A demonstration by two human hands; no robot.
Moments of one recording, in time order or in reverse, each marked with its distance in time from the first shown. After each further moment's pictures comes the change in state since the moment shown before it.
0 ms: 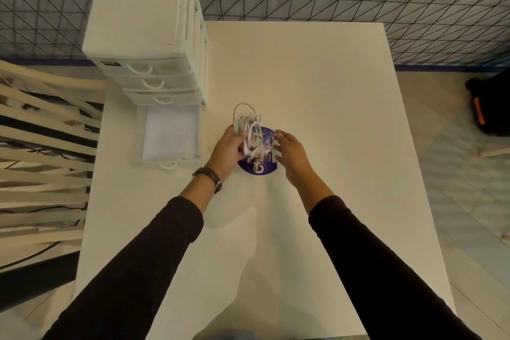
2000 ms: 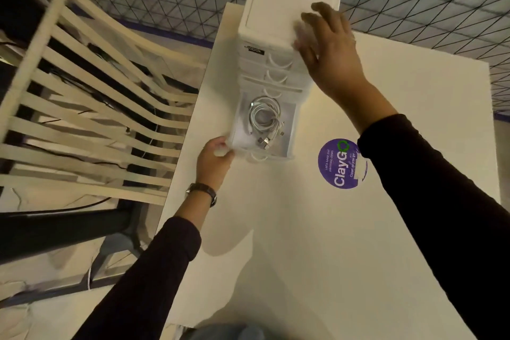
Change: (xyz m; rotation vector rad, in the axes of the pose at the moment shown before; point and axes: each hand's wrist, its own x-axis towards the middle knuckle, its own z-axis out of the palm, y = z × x) left_hand -0.054 -0.024 -0.209 0.157 0.538 -0.020; right_hand 0.028 -0.135 0.185 -1.222 0.061 -1.313
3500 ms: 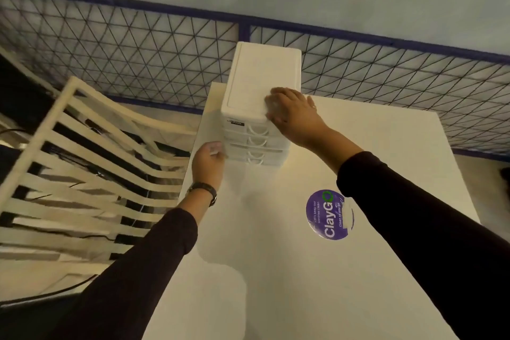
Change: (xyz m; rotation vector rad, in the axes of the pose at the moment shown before) left_hand 0.058 0.104 0.023 0.120 0.131 0.353; right_hand 0.017 -0.003 -0.016 0.063 -0.279 0.090
